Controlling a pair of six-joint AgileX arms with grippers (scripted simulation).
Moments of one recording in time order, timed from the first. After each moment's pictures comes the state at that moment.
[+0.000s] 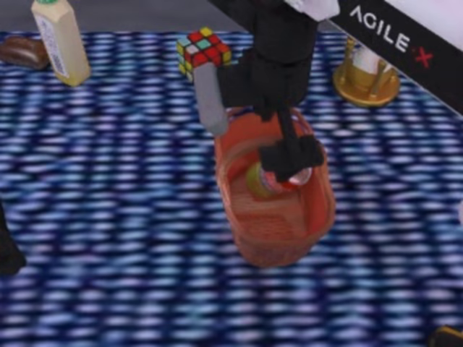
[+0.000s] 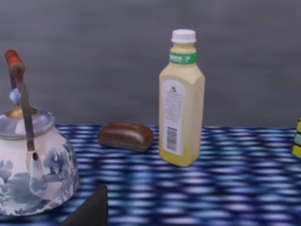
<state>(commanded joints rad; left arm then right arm) 0.02 0.00 0.00 0.00 0.00 0.00 0.67 2.36 2.40 -1.60 0.01 -1.03</state>
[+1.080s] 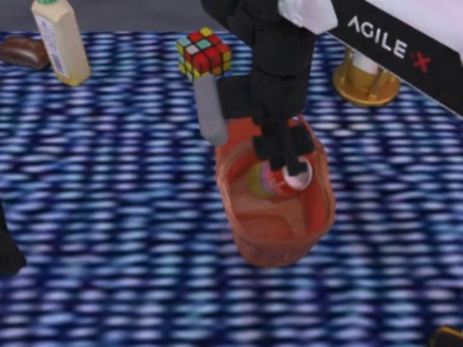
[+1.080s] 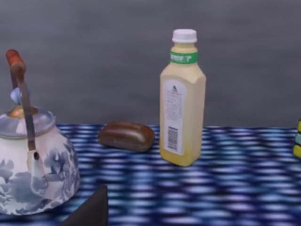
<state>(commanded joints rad) 0.02 0.00 0.00 0.00 0.00 0.00 0.67 2.34 2.29 -1.52 0.01 -1.03</state>
